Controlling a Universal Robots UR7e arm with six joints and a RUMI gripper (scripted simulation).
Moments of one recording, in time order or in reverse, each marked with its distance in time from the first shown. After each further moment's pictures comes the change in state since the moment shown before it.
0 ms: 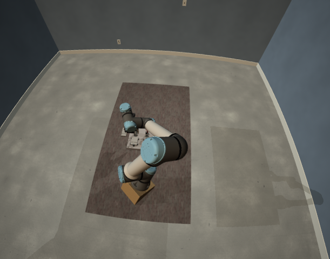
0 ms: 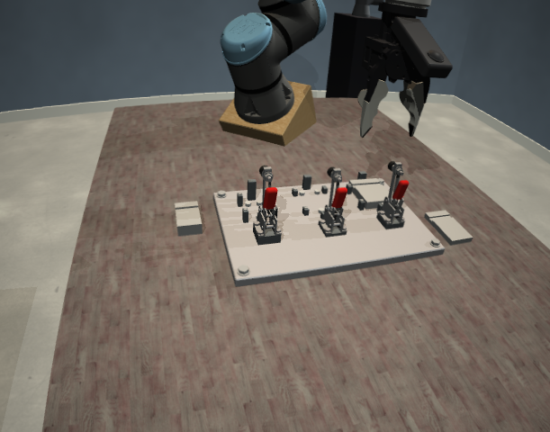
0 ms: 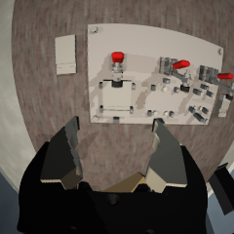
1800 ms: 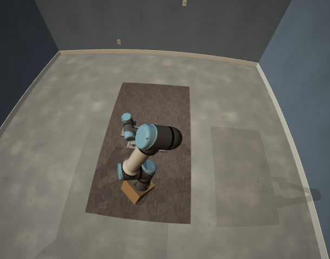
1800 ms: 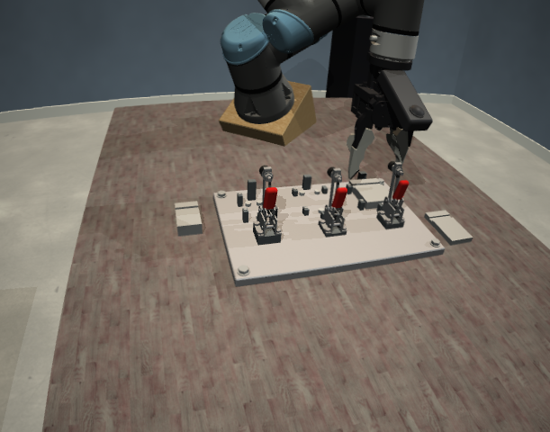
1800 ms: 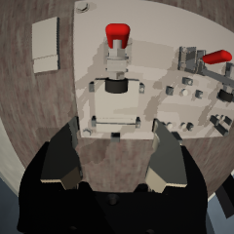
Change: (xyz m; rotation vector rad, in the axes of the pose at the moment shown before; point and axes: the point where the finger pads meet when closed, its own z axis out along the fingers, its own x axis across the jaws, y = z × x) arm 0.000 0.017 0.089 0.000 0.000 0.000
